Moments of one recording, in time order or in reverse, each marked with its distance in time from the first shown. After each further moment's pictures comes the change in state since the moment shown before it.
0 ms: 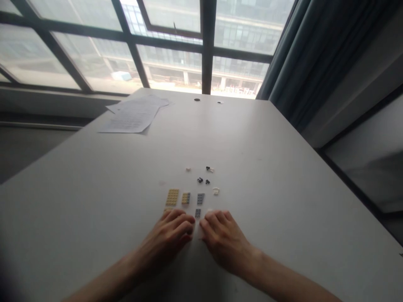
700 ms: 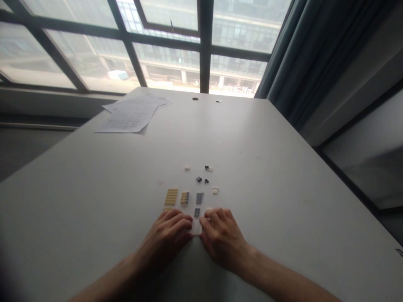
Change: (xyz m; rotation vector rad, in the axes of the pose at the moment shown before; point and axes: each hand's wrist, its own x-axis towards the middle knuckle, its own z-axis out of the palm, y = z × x) left_hand -0.001 -0.003 0.006 0.001 0.104 -0.021; right_hand 0.002 -0.002 0.003 0.031 0.074 0.077
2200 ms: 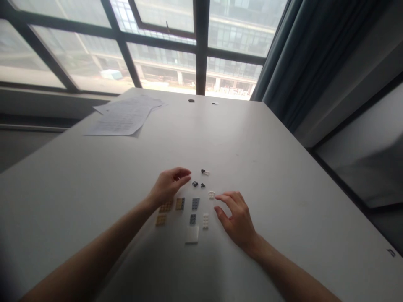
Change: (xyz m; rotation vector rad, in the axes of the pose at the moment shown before) left_hand 0.108 -0.065 -0.019 -0.410 0.209 -0.415; right_hand 0.013 0.046 -0.018 0.259 0.416 0.236
